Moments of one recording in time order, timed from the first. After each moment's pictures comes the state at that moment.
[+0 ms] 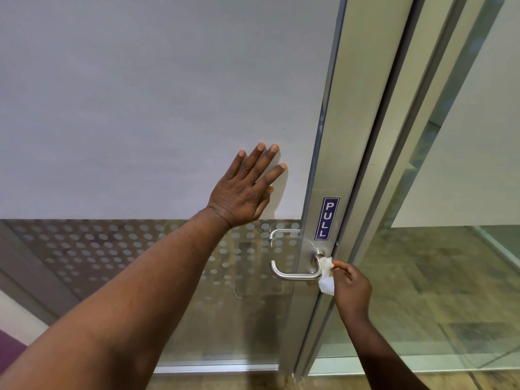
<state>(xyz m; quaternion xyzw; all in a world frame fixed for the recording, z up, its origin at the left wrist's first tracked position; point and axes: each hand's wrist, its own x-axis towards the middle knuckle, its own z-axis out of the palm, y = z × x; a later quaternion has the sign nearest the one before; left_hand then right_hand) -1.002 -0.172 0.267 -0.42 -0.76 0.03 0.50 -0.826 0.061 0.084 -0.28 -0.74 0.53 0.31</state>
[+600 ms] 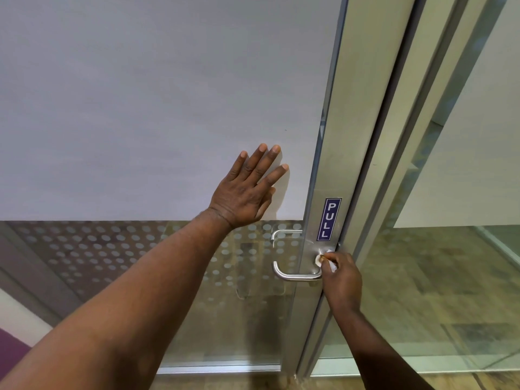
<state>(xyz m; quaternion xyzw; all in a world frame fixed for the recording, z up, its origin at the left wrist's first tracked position) -1.002 -0.172 0.267 -0.42 -0.76 0.02 0.50 -0.844 0.047 0.094 -0.23 -0.82 0.41 0.33</state>
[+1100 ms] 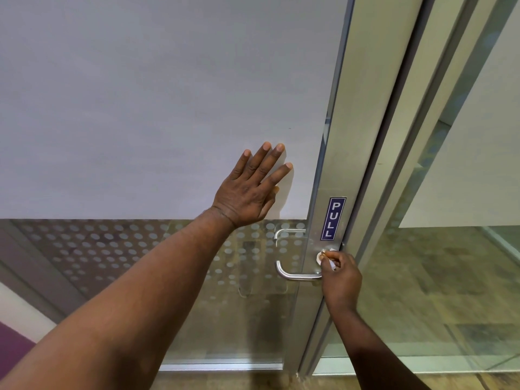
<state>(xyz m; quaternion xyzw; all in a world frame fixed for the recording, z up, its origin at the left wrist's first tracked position) -1.004 -0.172 0.266 -0.41 -0.76 0.03 0.50 -0.854 0.035 0.091 -0.25 -0.76 0.48 0.37</state>
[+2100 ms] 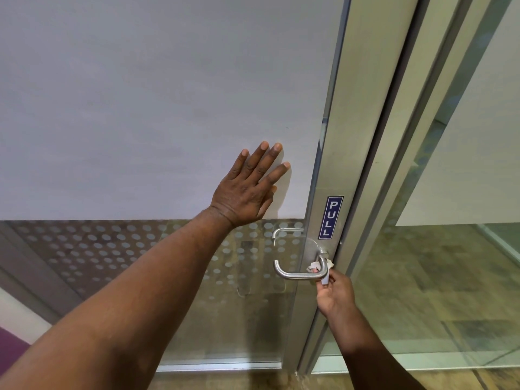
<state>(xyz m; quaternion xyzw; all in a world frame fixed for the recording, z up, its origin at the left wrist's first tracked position) -1.005 -0.172 0.265 -0.42 -0.75 0.02 0.51 -0.861 0.030 0.091 -0.36 -0.18 0.89 0.19</state>
